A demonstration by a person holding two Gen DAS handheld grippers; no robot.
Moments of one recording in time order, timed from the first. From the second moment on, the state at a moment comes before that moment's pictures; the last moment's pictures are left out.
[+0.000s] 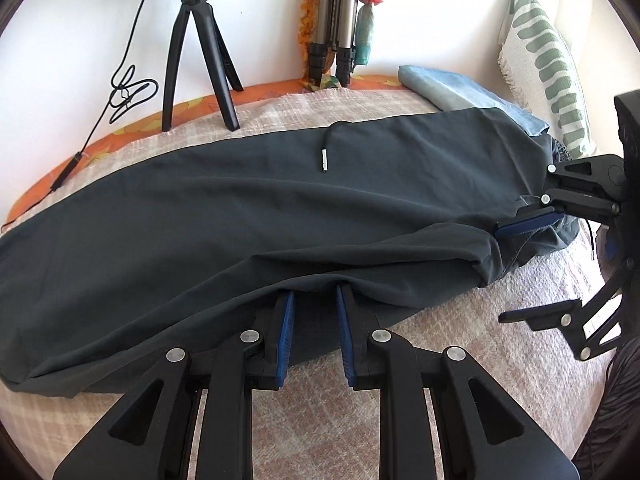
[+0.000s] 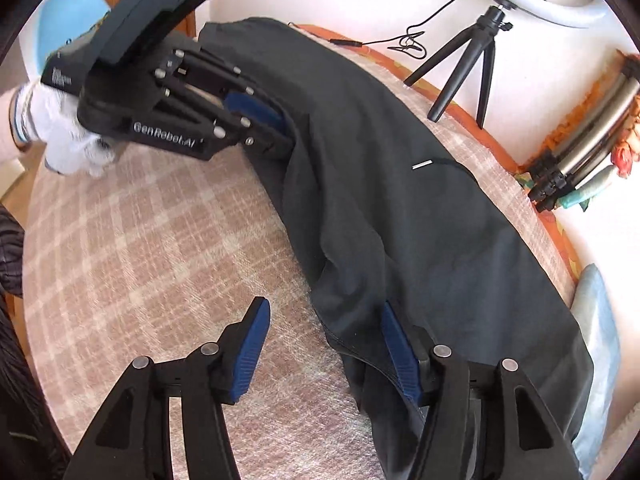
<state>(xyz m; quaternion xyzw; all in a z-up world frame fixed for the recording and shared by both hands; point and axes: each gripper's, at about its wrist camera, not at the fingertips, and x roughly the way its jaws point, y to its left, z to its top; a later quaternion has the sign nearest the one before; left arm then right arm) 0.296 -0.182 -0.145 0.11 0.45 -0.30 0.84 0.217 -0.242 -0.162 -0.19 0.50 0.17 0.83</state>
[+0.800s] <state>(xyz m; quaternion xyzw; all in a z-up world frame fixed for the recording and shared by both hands) 0.276 0.042 -0.118 0.02 0.43 -0.14 0.89 0.170 -0.231 -0.146 -0.08 0.56 0.31 0.76</state>
